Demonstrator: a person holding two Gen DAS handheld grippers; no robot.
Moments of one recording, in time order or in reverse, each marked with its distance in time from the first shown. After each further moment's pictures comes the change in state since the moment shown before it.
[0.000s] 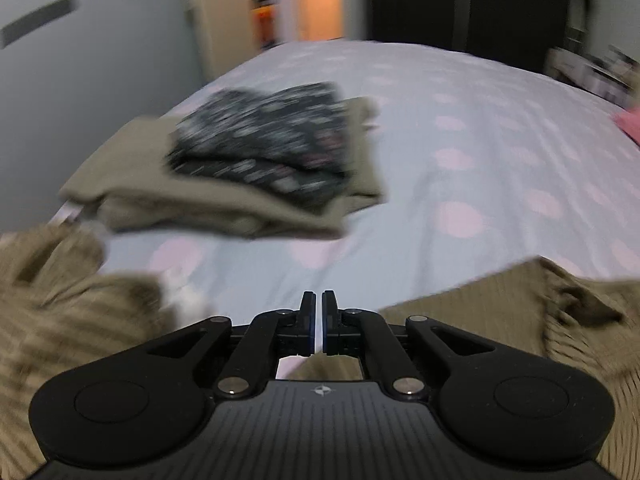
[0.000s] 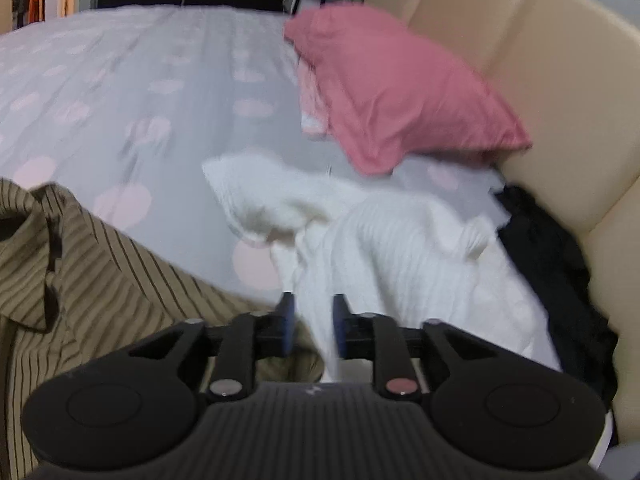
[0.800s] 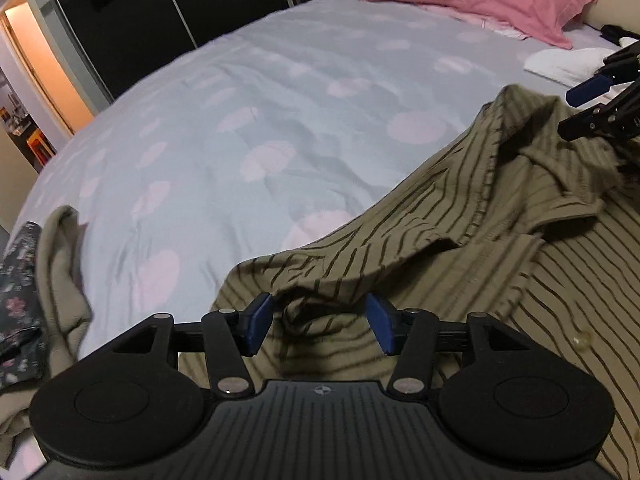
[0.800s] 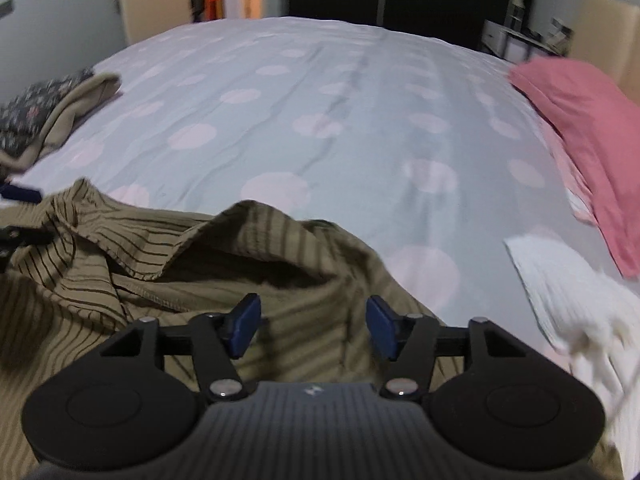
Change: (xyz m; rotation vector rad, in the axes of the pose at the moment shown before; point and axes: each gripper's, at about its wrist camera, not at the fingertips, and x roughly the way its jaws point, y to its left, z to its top) left arm 0.064 -0.234 -0.029 0.670 -0.003 -0.319; right arm 0.031 0.178 0.029 -0.236 -0.063 0.518
